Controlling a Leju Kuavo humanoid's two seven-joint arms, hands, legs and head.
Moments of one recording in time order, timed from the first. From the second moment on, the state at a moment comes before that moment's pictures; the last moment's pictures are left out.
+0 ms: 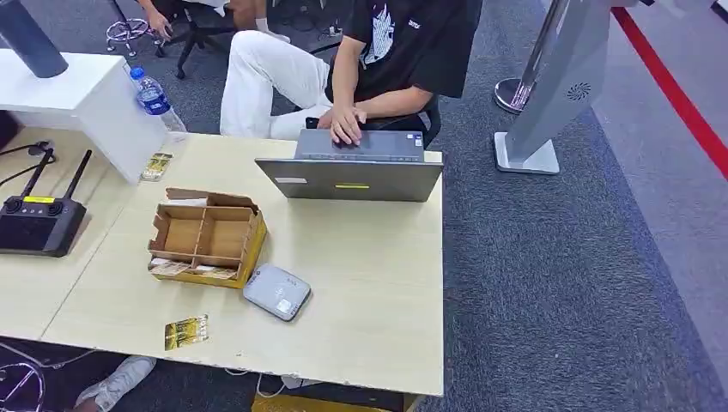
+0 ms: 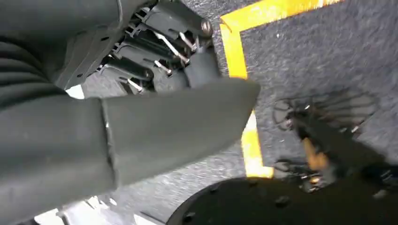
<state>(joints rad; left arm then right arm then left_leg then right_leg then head) 0.13 0.01 0.10 -0.38 0.04 -0.03 -0.01 0.14 -0.01 -0.02 -0.38 -0.09 0.03 -0.02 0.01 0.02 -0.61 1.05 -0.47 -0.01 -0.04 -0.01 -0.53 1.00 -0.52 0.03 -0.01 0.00</state>
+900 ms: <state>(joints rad) 0.00 0.09 0.73 -0.58 0.29 -0.24 -0.23 0.05 -0.03 -0.13 -0.29 -0.58 0.08 -0.09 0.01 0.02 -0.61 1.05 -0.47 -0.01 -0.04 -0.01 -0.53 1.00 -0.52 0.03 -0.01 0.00</state>
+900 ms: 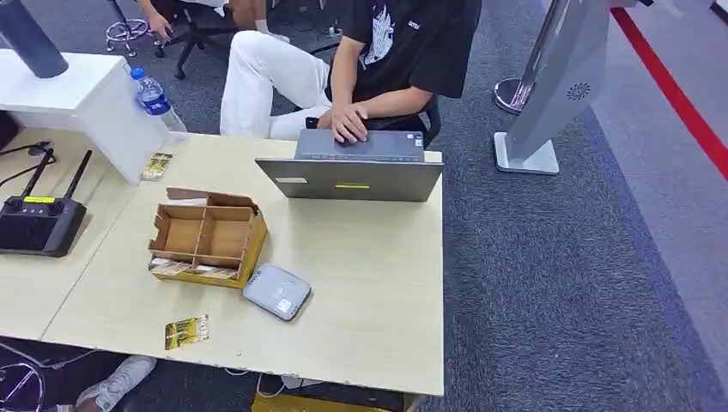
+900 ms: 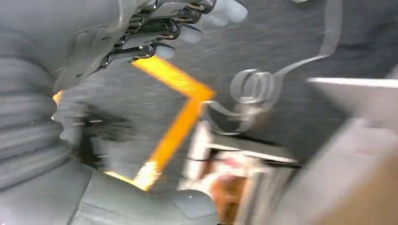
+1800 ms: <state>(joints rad) 0.00 -0.02 0.67 -1.35 -0.19 -0.10 -0.45 0.03 0.00 -0.19 -0.26 -0.64 0.04 -0.06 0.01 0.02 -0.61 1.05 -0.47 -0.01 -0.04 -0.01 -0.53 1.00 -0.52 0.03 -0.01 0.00</state>
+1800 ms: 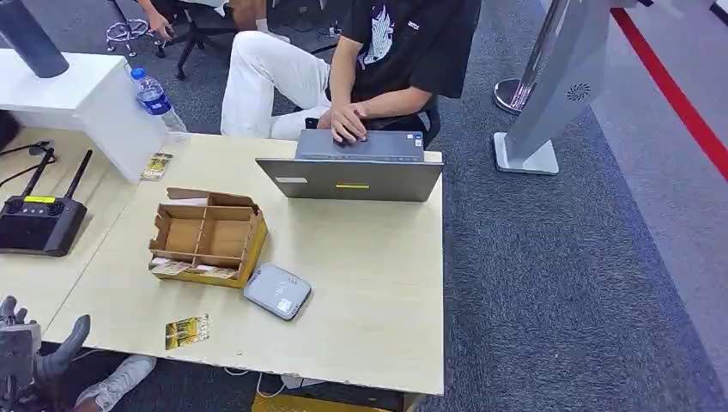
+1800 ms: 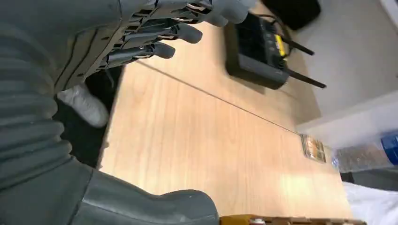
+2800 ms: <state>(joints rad) -0.05 0.25 0.04 -1.66 -1.02 0.22 -0.32 0.01 0.02 -0.26 -0.23 -0.55 -0.01 -0.01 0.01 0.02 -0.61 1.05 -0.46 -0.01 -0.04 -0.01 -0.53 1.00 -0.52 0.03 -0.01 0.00</state>
